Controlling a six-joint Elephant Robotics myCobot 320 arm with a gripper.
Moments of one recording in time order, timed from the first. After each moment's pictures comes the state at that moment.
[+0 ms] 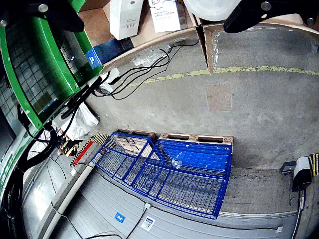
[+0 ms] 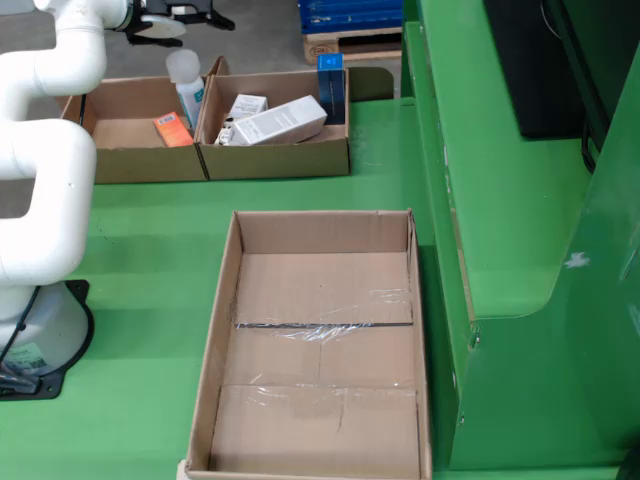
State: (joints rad) arm 1.56 -1.31 -0.03 0.50 0.96 0.01
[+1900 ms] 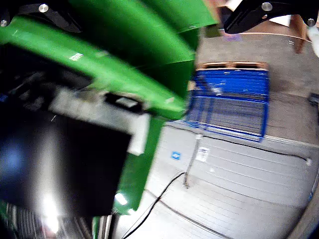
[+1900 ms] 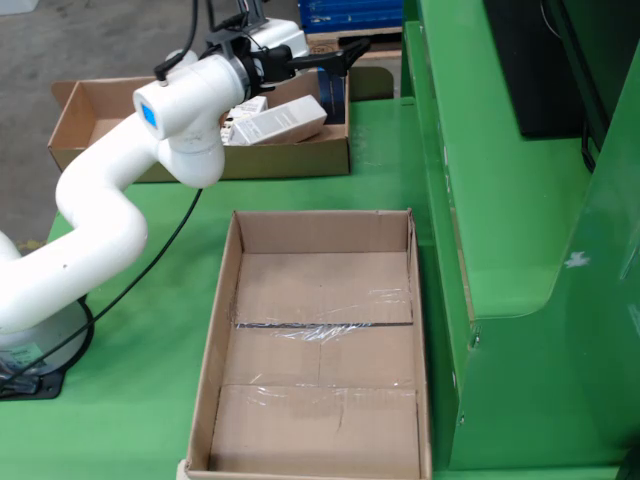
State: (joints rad) arm 0.69 -1.58 0.26 1.28 1.68 -0.31
